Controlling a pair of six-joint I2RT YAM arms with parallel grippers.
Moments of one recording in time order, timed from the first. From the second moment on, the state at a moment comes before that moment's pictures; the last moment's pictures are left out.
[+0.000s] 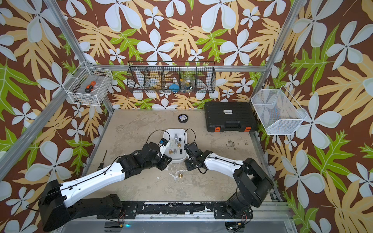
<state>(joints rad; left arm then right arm) -0.86 1.20 0.85 -0.41 -0.05 -0.33 0.72 1.55 0.82 -0.40 0.01 0.29</state>
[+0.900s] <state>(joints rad) -0.85 1.20 0.85 -0.41 -0.07 -0.33 0.72 1.58 0.83 -0.40 0.01 0.28</state>
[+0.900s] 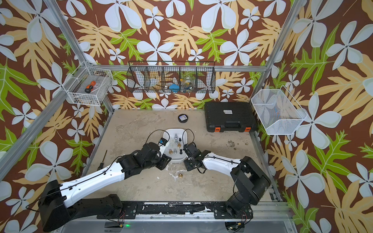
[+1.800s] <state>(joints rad) -0.36 1.10 0.83 -0.40 0.08 -0.38 0.72 1.61 1.26 -0.55 0.06 0.24</state>
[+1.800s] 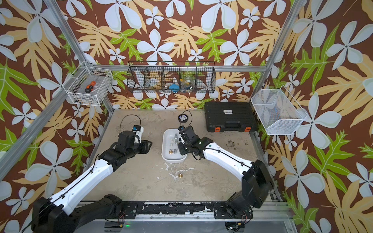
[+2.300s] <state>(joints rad) -0.24 1.21 0.77 -0.33 0.23 -0.34 0.69 2.07 1.72 -0.64 0.01 0.14</state>
